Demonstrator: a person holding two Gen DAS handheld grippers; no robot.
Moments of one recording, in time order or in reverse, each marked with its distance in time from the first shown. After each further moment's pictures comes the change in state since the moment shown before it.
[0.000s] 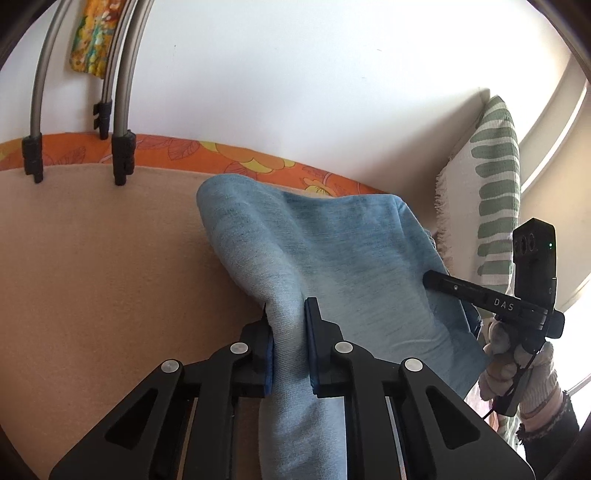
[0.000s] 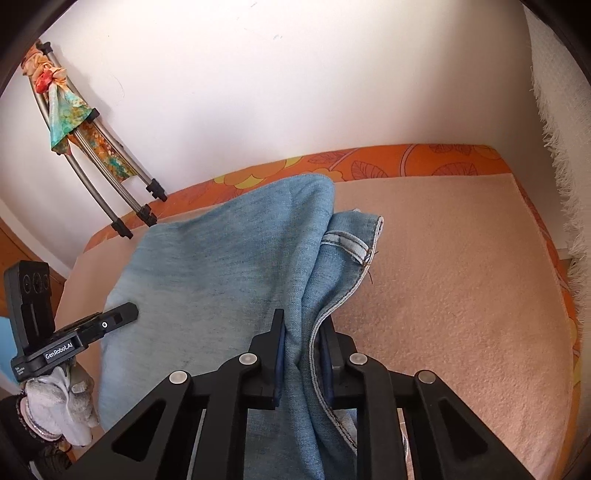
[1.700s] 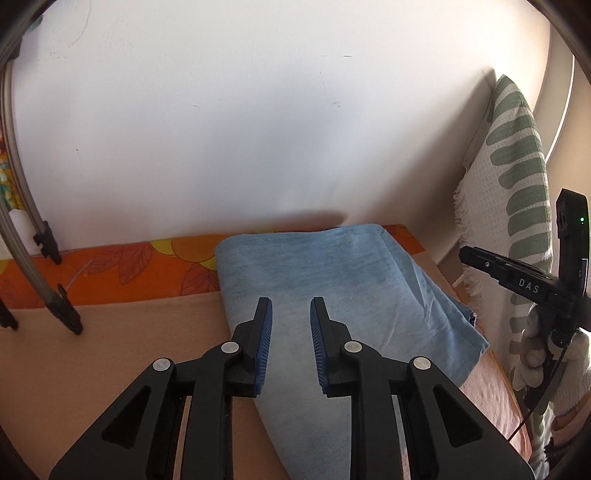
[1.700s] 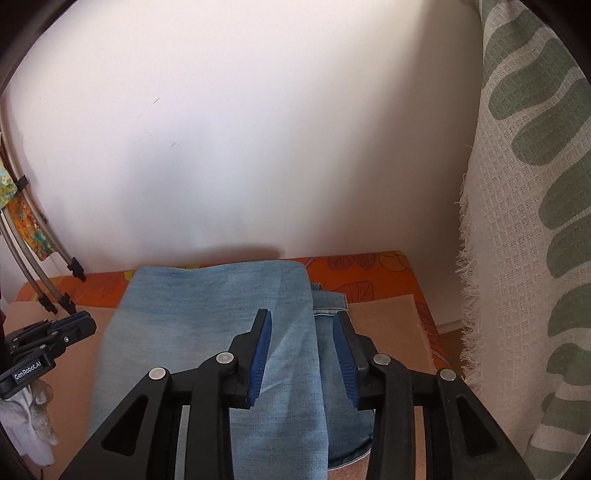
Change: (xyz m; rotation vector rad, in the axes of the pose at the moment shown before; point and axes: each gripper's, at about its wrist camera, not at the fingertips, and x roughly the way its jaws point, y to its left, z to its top) left arm 0.054 -0.056 0.088 0.174 -0.054 0.116; right arm -0.024 -0.048 0.090 -0.011 -0.190 -0.314
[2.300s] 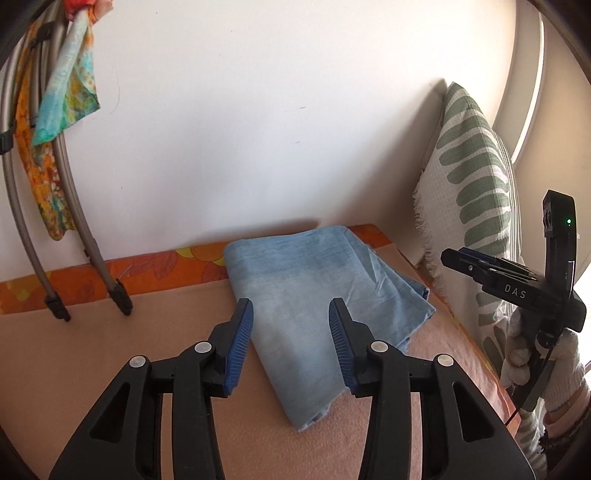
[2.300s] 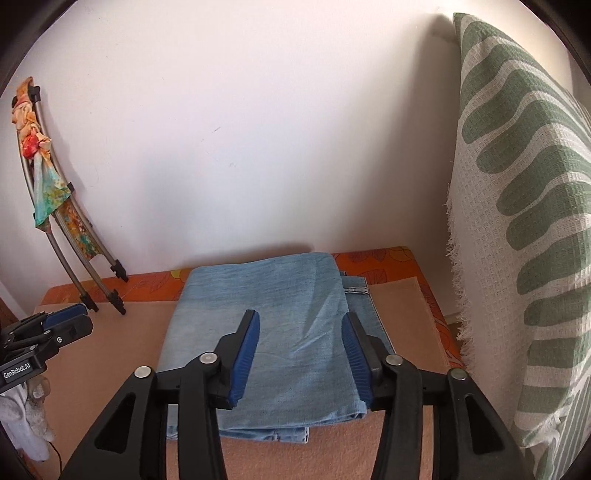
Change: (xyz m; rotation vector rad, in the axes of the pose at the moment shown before) left arm -0.104 -0.022 -0.013 0.071 -0.037 -0.001; right arm -0.085 0.029 -0.030 0.015 -0.062 0.041
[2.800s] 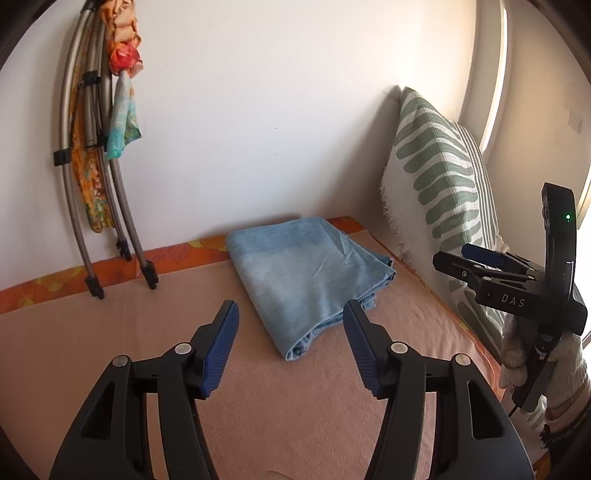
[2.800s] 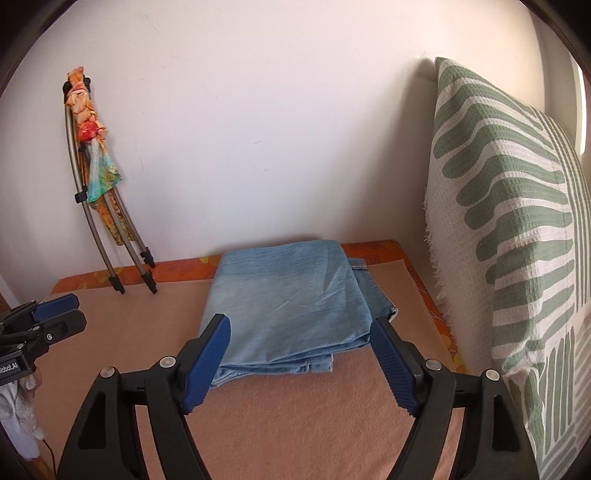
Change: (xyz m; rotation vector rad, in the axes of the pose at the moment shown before) left arm -0.104 -0.026 -0.050 0.079 -0.048 0.000; right arm -0.110 0.057 -0.059 -0.023 -0.062 -0.061
